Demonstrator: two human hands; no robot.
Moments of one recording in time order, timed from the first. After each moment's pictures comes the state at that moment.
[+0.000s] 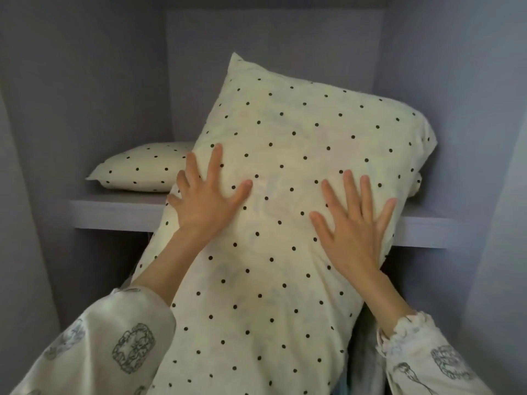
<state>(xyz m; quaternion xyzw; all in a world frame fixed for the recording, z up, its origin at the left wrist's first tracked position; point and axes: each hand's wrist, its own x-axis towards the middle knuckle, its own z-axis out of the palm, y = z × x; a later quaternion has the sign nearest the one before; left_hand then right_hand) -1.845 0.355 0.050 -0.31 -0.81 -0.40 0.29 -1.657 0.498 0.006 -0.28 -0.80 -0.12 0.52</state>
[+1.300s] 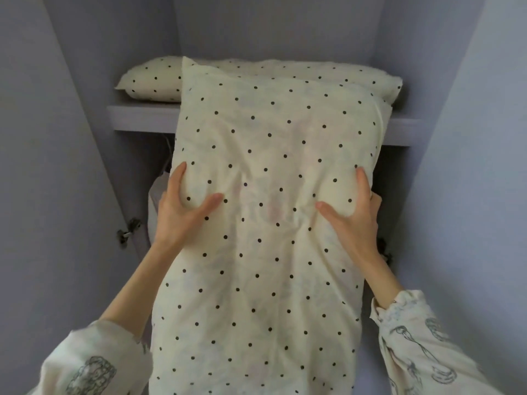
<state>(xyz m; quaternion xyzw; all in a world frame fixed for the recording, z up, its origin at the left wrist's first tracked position) -1.705 0.188 -0.086 -0.27 -0.75 -0.60 0.05 -1.519 0.407 -0.105 -0.28 -0.74 0.39 0.47</state>
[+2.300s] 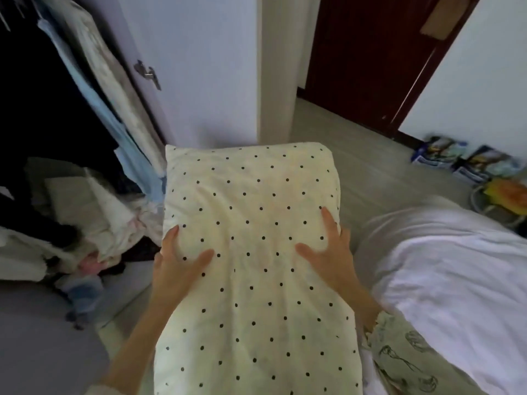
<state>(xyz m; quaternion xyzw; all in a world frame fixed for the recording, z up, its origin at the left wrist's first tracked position) -1.450 0.053 -0.340 -0.49 -0.75 -0.29 -0.35 -1.161 0.035 -0.346 -0.73 -0.51 0.30 0.36</state>
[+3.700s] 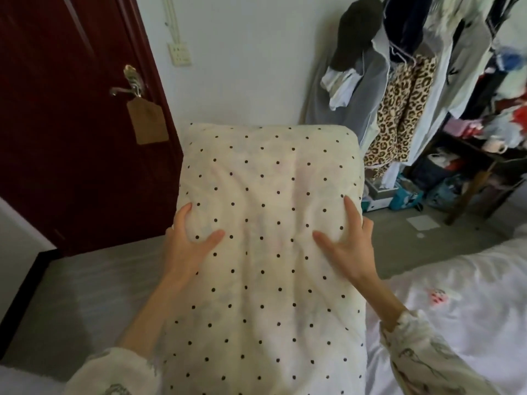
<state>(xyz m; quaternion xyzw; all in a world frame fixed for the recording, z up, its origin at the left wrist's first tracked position) -0.659 0.603 -0.238 -0.80 -0.29 -0.23 -0.47 -0.533 0.333 -0.253 -0.85 -0.13 -0.05 0.50</state>
